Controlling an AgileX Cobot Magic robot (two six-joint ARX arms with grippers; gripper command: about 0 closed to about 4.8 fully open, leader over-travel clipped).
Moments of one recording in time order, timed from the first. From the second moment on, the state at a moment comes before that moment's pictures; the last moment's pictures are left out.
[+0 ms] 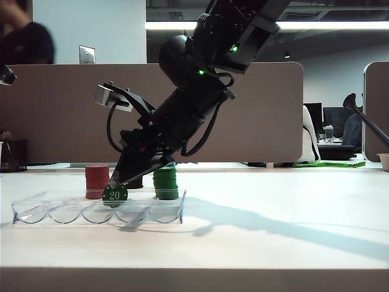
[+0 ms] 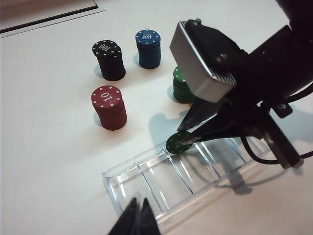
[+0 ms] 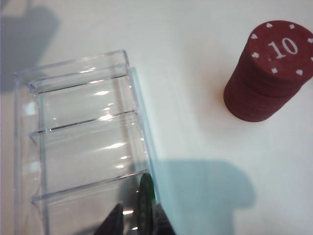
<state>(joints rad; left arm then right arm) -0.16 0.65 0.56 -0.39 0.31 0.20 0.72 2.06 1.45 -0.20 -0.44 -0.44</state>
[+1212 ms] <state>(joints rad) -0.16 0.65 0.56 -0.39 0.31 0.20 0.73 2.03 1.45 -0.19 -0.44 -0.44</state>
